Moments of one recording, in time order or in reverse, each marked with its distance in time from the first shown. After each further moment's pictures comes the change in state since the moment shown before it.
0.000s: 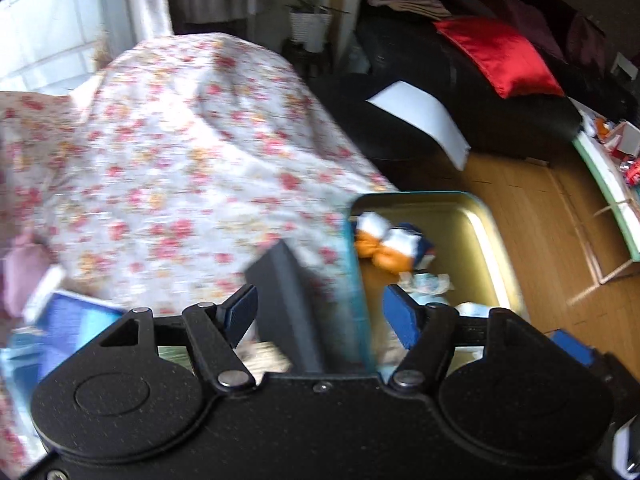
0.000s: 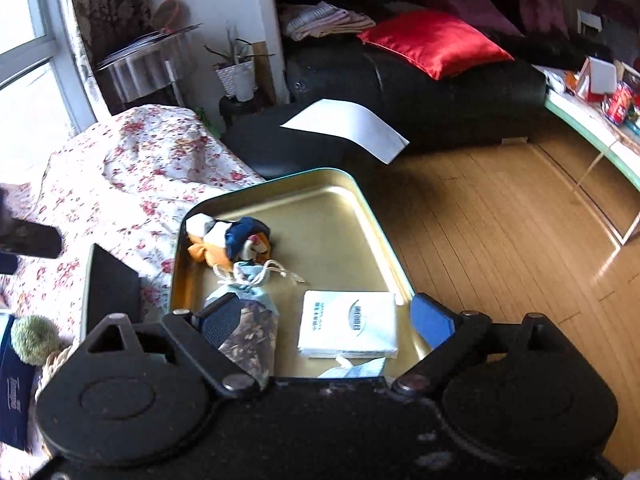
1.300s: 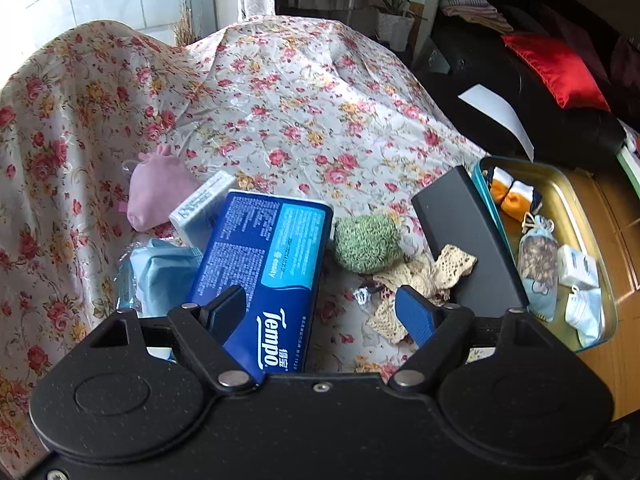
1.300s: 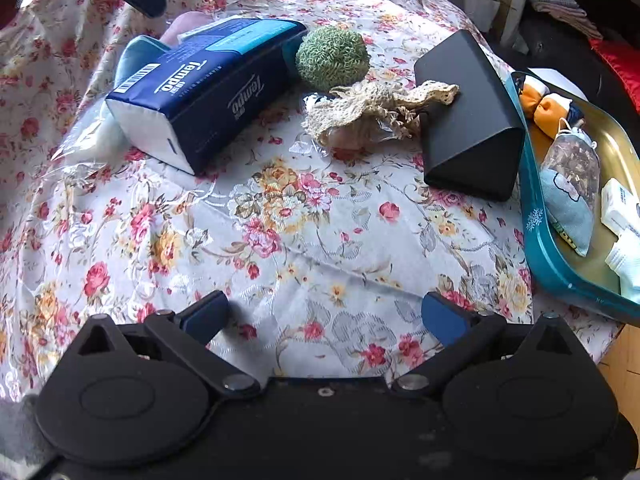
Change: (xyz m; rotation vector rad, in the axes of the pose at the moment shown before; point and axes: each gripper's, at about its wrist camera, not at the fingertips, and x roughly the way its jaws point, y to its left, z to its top) left arm -0.038 0.125 -0.084 -0.070 -0.021 0.088; right arm -0.059 0.176 -0.169 -0.523 0.239 0.303
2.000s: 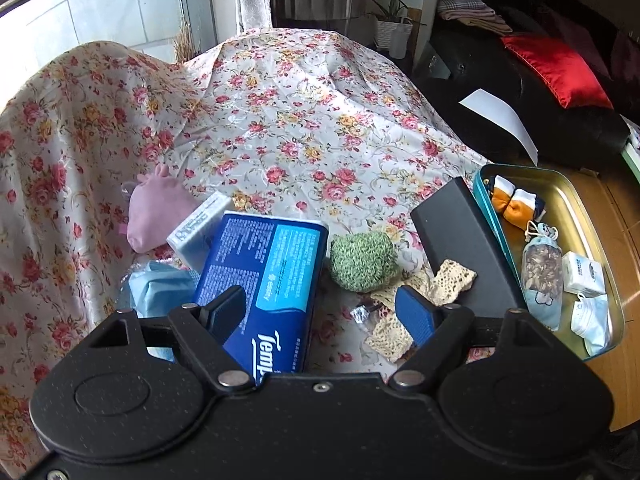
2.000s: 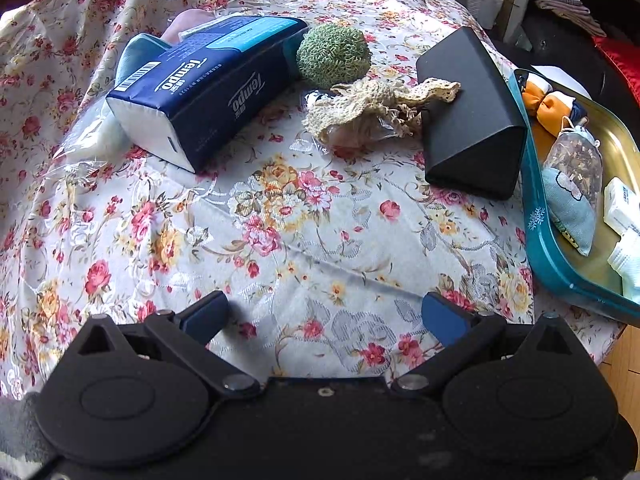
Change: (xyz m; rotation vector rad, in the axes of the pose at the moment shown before) left arm -0.001 -0.010 0.011 0.025 -0.036 0.034; right arm 0.000 0.000 0.001 -0.004 0.004 0.004
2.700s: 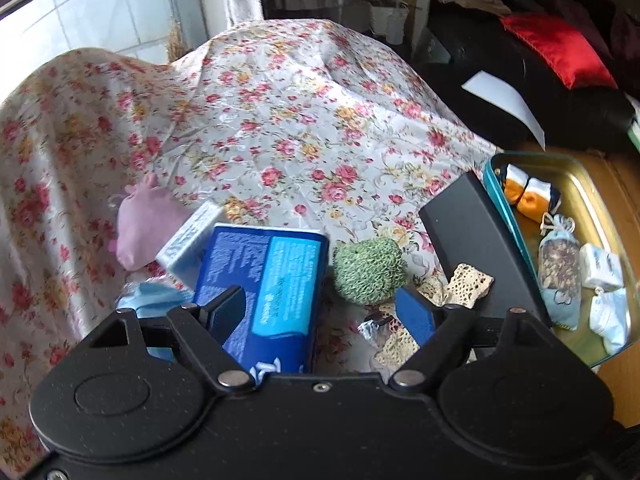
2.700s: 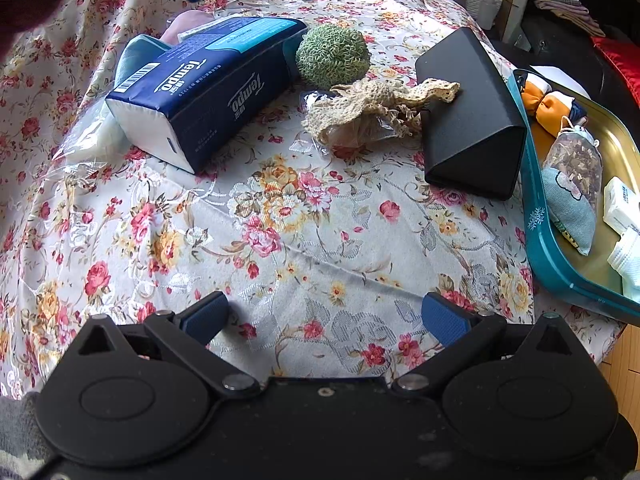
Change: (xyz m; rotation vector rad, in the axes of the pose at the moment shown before) left arm 0.031 -0.009 0.013 0.070 0.038 0.021; right arm 0.000 0.000 0.001 0.003 -0.003 -0.001
